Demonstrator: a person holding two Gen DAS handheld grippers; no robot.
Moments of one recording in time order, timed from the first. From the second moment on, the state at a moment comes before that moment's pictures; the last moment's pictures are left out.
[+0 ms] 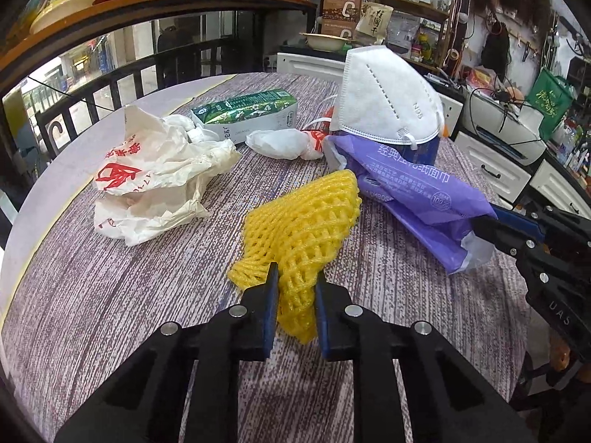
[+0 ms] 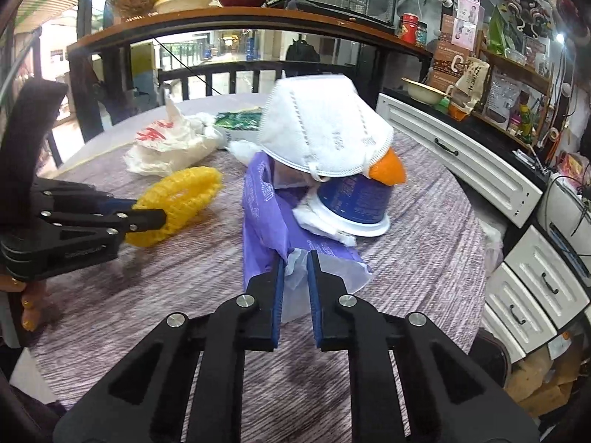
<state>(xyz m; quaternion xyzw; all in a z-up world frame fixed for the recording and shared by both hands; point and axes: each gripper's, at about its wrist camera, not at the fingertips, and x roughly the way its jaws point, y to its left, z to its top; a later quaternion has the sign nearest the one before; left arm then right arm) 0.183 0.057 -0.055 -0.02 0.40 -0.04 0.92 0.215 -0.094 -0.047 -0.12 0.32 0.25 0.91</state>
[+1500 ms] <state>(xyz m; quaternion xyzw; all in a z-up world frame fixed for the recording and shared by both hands) 0.127 -0.097 0.003 0.02 0.29 -0.23 0.93 0.149 -0.316 -0.027 0.02 0.28 0.05 0.96</state>
